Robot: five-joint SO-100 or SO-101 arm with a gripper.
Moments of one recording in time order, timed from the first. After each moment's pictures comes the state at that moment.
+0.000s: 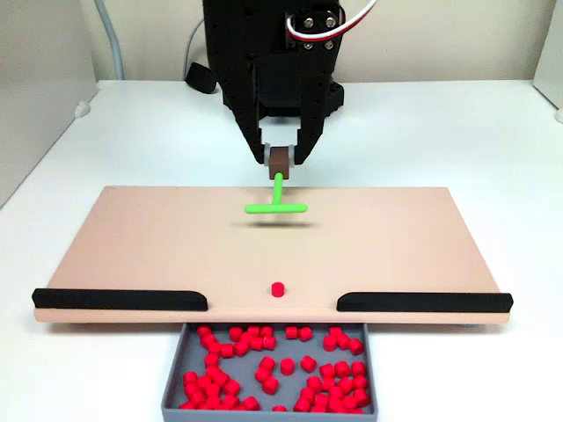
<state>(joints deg) 2.4 95.6 107.6 79.0 -87.4</state>
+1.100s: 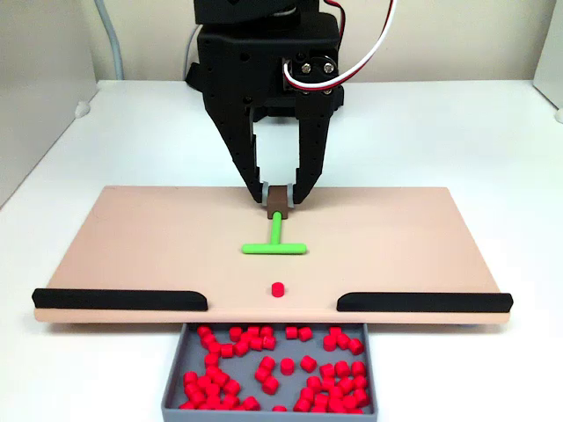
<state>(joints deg) 2.0 85.4 102.4 73.5 -87.5</state>
